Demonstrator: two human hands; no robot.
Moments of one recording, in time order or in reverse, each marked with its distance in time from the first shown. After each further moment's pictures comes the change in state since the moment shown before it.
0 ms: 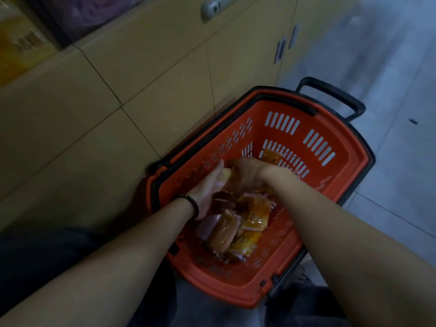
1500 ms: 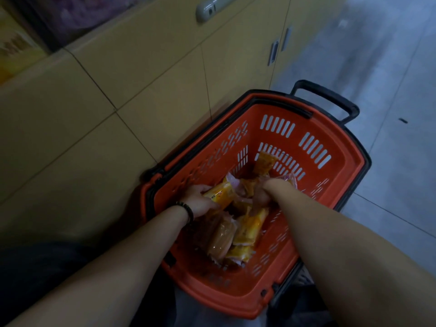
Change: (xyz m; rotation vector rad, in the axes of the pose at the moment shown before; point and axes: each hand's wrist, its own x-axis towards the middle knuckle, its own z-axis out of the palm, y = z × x) left_hand 0.014 -0.020 -0.028 0.507 0.250 0.093; right_hand -0.005 0.035 0.033 -0.025 -0.391 0.523
